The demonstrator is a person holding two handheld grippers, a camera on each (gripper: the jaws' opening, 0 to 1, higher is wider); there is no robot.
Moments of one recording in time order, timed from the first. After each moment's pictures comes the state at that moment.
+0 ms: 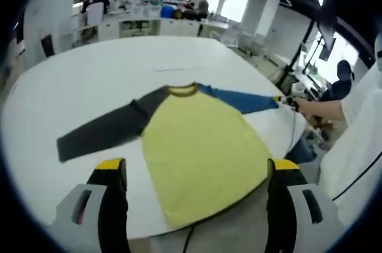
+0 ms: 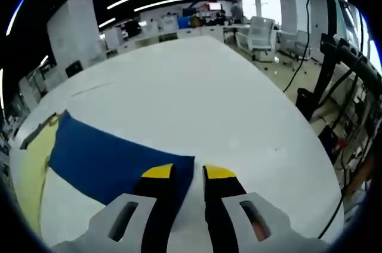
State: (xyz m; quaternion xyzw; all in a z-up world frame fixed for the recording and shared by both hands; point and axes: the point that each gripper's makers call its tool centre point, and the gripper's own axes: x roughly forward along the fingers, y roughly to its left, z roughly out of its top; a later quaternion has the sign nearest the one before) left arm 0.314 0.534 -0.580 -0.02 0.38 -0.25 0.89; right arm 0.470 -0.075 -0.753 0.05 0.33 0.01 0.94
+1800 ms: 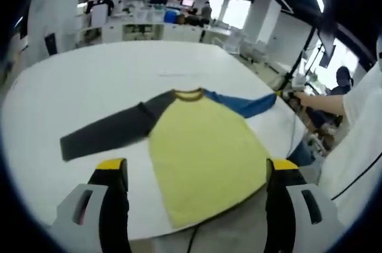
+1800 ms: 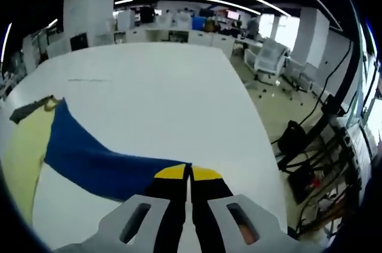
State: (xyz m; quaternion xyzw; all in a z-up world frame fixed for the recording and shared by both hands) left arm 0.312 0.551 -0.572 -0.04 0.36 -0.25 0.90; right arm 0.499 -0.076 -0.679 -0.08 0.34 0.02 0.94
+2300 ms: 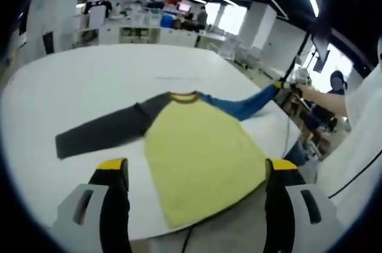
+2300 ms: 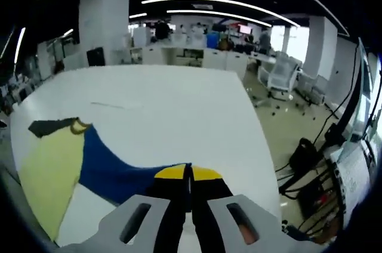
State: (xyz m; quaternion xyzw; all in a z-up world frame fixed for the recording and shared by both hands) left arm 0.300 0.555 -0.574 -0.06 0.34 -0.27 0.90; right arm 0.501 -0.025 -0.587 -0.07 0.28 0.09 0.95
